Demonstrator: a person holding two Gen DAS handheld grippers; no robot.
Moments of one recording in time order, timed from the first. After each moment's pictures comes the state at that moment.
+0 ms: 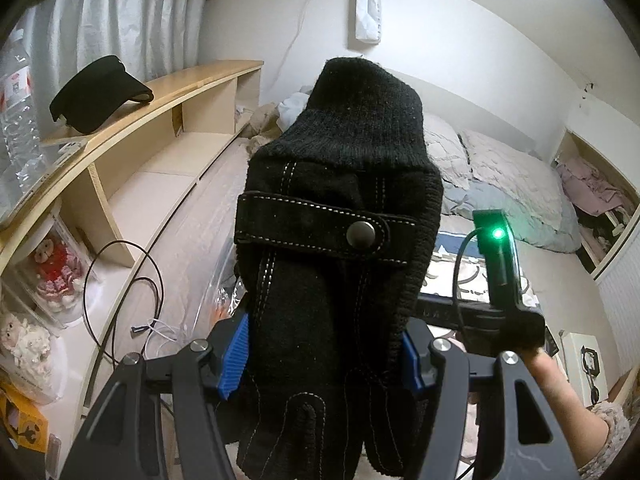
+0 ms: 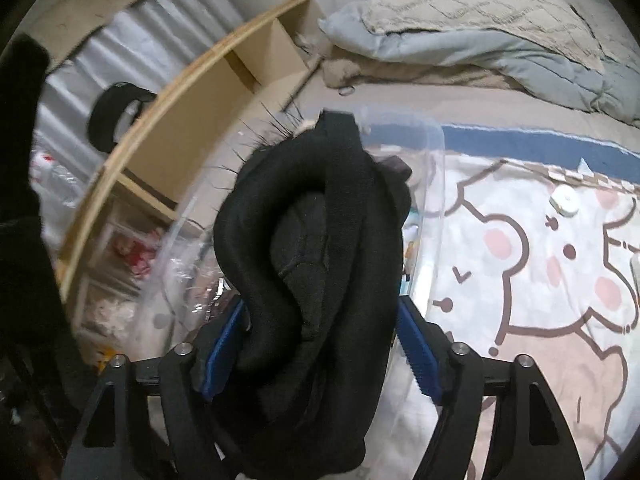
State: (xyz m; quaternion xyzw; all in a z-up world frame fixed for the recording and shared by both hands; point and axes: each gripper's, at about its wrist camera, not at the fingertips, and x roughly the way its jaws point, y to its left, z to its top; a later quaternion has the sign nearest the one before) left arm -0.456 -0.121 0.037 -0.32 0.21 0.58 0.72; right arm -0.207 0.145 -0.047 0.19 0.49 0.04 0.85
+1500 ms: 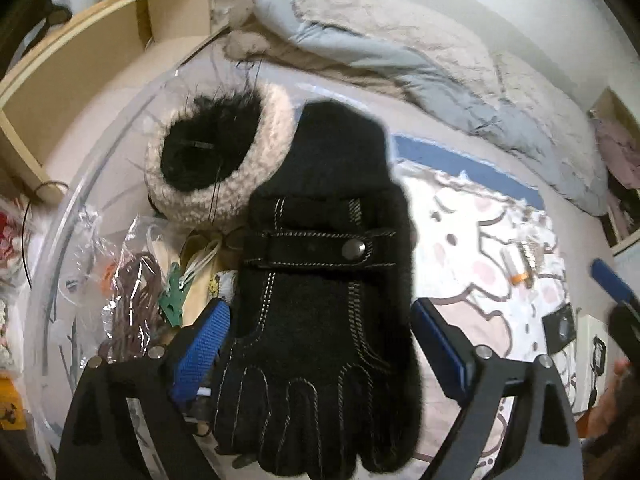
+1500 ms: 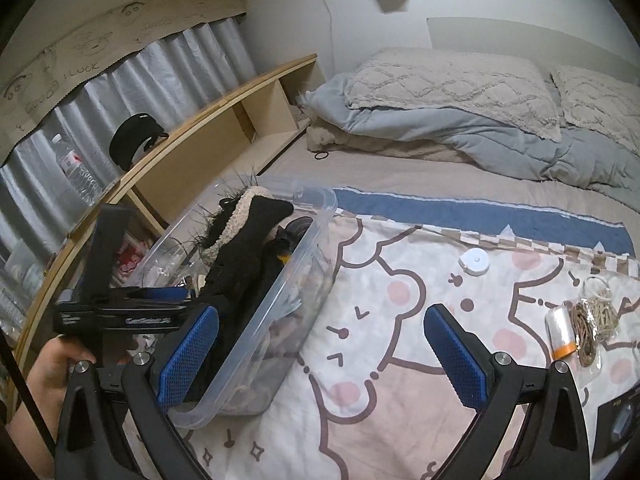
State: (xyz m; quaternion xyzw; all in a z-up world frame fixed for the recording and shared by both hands) left arm -0.351 -0.036 -0.048 -0.42 0.32 0.54 0.66; right arm -0.301 0.043 0.012 0.10 0.39 0.07 0.91
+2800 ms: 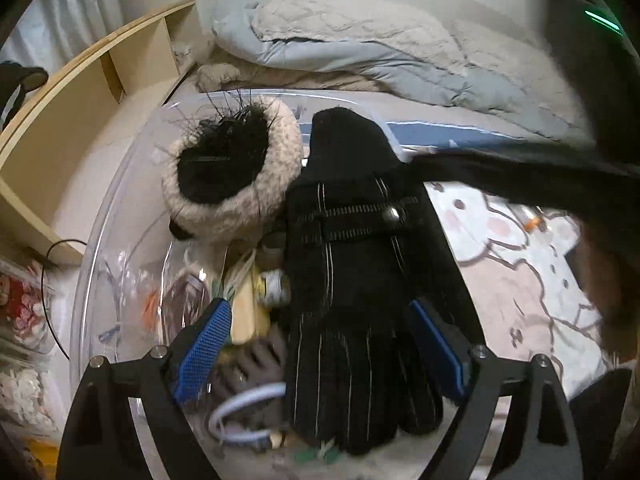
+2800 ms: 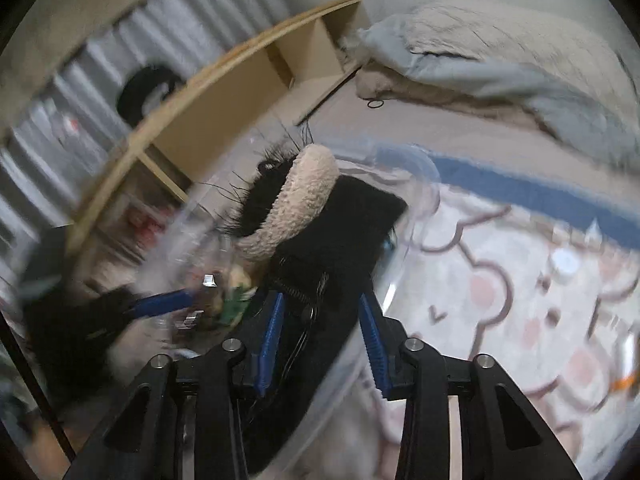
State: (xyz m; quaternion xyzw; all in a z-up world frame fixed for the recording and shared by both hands) left arm -0.385 -0.073 -0.059 -0.32 0.37 0.51 0.70; right arm -0.203 0.142 -0.031 0.06 0.48 0.17 0.86
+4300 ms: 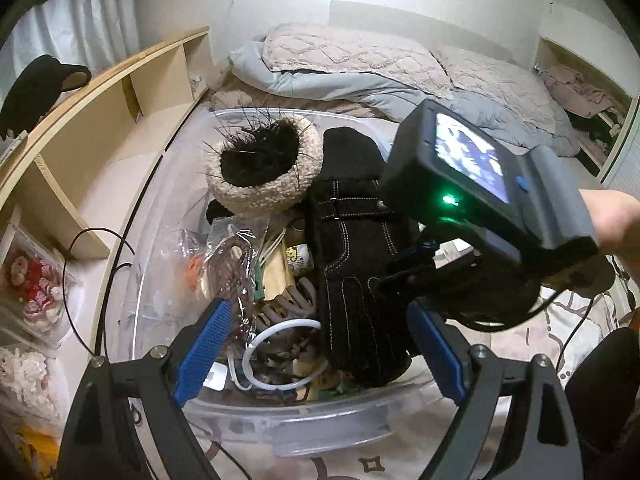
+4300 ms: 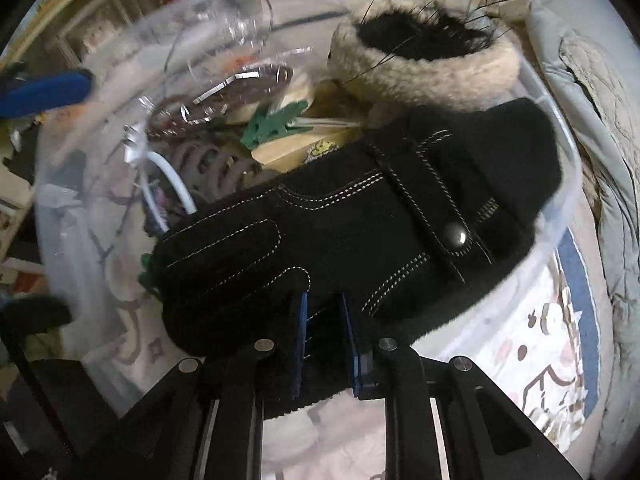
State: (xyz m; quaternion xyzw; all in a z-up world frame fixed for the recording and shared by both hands) left arm -0.423 -0.136 -0.042 -0.29 0.33 0.54 0.72; right arm -0.251 0.241 -0.109 -0.24 0.59 0.24 0.73
